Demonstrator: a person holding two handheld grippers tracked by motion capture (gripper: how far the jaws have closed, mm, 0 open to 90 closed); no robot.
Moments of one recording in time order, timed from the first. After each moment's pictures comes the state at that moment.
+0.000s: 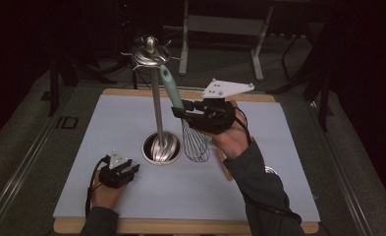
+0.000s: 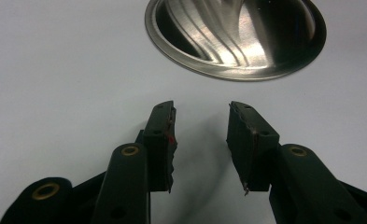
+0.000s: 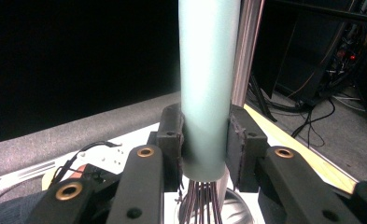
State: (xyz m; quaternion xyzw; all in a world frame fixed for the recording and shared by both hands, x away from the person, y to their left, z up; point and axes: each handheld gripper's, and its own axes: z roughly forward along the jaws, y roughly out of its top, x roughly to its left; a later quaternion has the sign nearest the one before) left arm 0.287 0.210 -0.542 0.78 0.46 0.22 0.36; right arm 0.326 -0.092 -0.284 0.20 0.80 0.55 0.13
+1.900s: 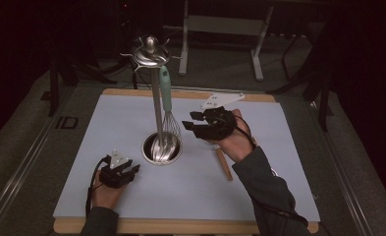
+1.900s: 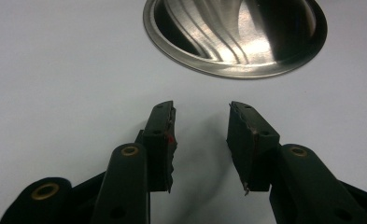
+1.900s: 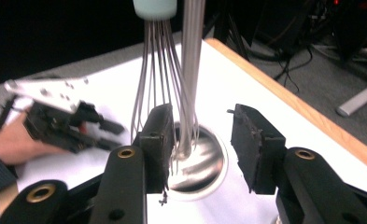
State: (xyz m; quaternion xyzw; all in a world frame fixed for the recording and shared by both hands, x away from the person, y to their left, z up) left arm 0.287 0.209 -0.542 0.78 0.46 0.22 0.36; right arm 0.346 -0.105 -0.333 0.24 0.84 0.46 0.15
